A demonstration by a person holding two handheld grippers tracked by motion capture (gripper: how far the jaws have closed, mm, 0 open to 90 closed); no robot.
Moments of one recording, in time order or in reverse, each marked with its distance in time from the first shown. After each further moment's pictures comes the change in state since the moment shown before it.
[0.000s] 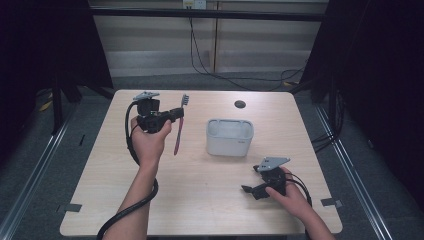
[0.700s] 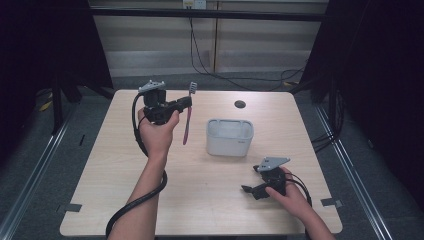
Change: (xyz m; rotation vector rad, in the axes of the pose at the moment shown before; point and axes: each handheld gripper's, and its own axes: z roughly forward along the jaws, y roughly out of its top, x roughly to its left) left arm -0.020 0.022 0.007 -0.092 -0.038 0.025; right arm 0.000 0.000 0.000 -0.003 0.000 -0.003
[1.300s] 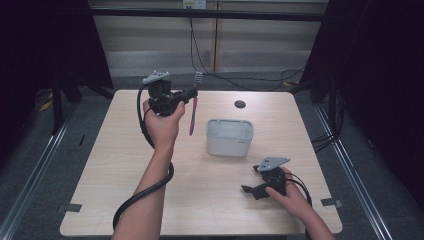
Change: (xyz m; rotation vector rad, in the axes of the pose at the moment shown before) left arm -0.011 0.017 0.010 -0.059 -0.021 0.019; right arm 0.000 0.000 0.000 0.000 -0.001 0.001
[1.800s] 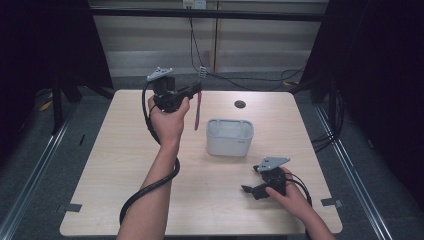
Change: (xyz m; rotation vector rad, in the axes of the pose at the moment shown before) left arm -0.003 0.005 0.012 -0.046 -0.012 -0.010; right arm 0.000 0.000 0.000 0.000 0.000 -0.003
